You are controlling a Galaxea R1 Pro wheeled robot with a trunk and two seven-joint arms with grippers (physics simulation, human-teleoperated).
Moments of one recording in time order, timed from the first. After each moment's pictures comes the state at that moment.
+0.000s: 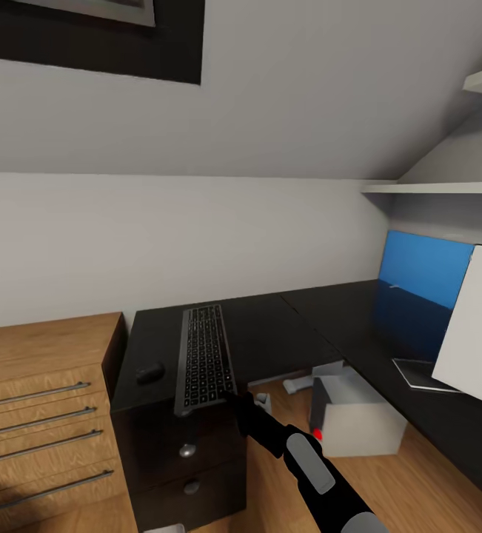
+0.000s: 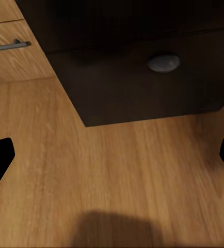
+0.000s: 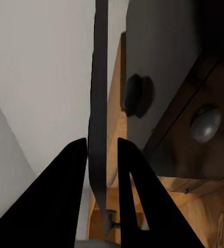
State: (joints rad) left arm -0.09 0.00 -0.53 -0.74 0.46 -0.06 0.55; right arm -0.48 0.16 0.26 -0.74 -1.23 0.46 0.37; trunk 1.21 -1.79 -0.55
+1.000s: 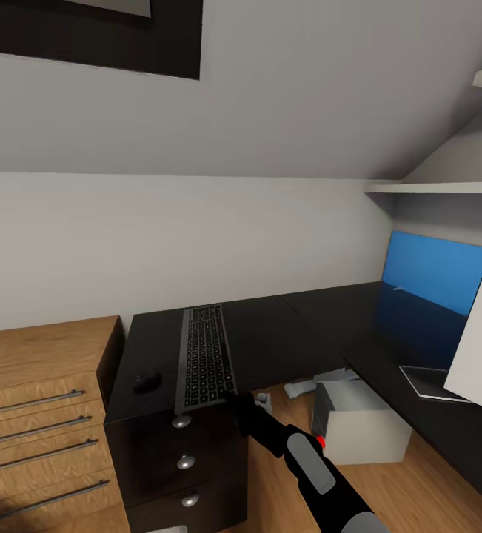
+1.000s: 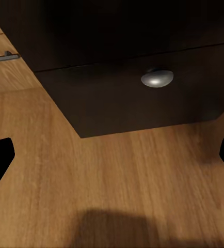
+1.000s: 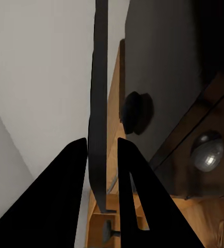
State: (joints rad) left arm -0.09 0.00 -0.55 -0.74 0.46 -0.06 0.55; right arm -0.48 0.16 0.26 -0.74 -1.23 0.46 0.37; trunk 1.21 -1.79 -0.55
